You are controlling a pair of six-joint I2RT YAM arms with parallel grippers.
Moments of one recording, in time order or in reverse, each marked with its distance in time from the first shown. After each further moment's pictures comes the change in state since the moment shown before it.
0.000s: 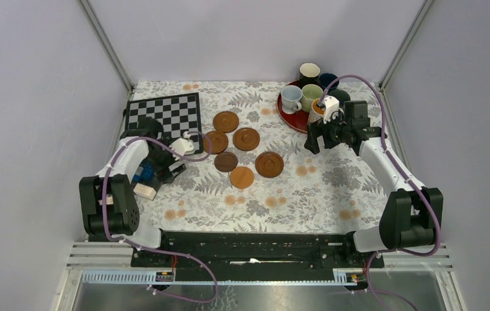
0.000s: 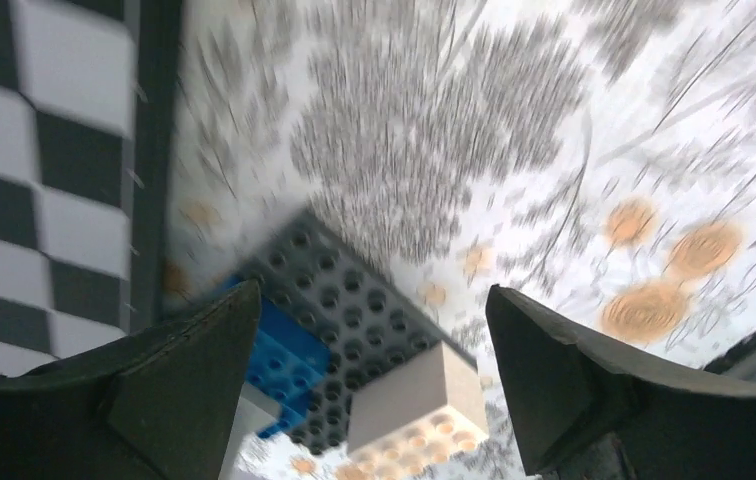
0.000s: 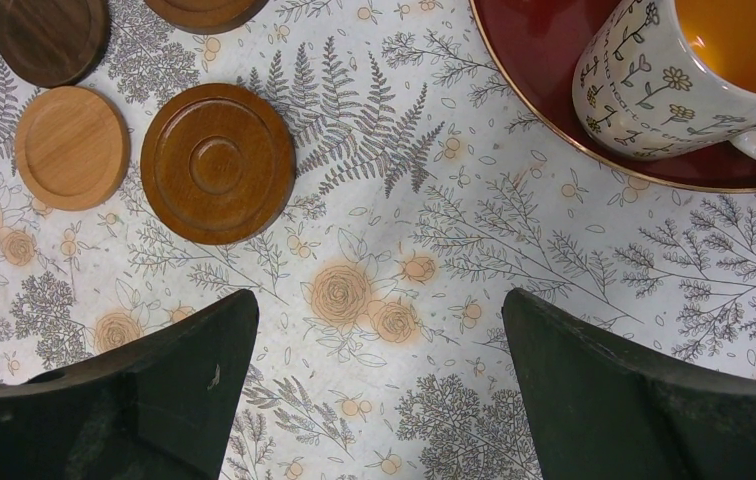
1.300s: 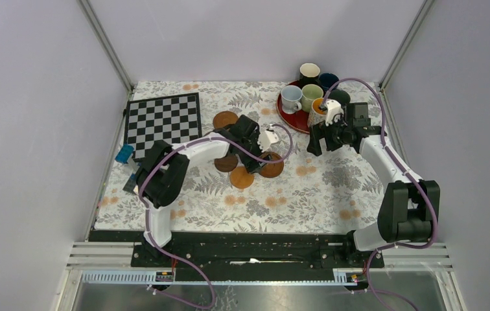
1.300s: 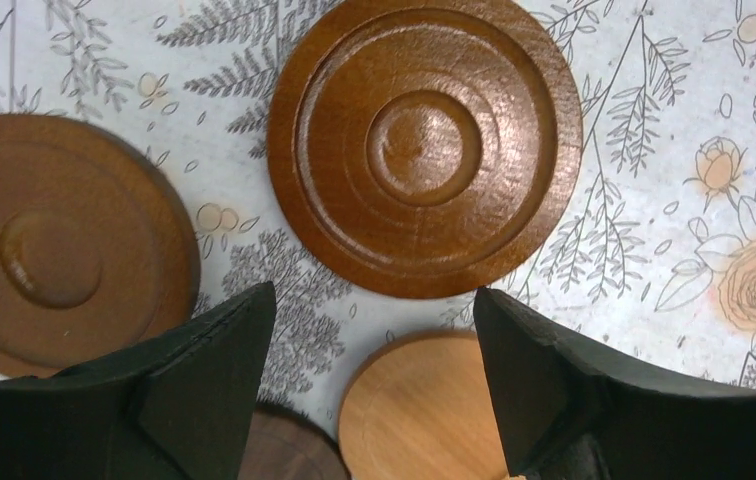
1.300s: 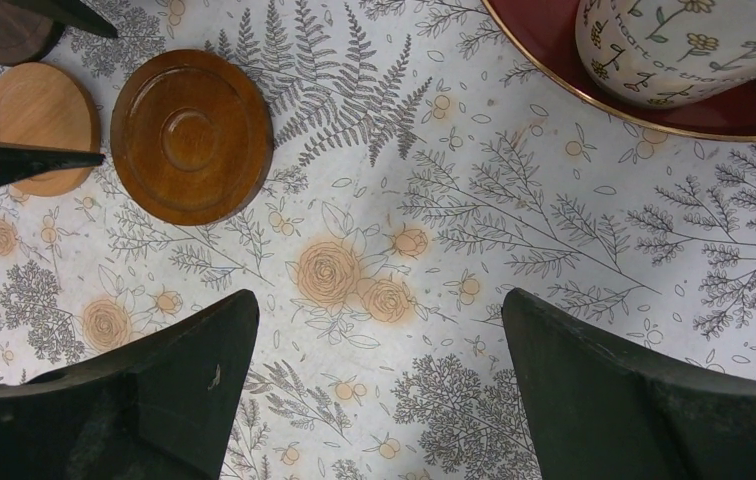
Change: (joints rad) left arm -0.764 0.418 0.327 0.518 0.064 -0.704; right arm -0.031 0.053 -0.004 -0.031 -0.008 -0.003
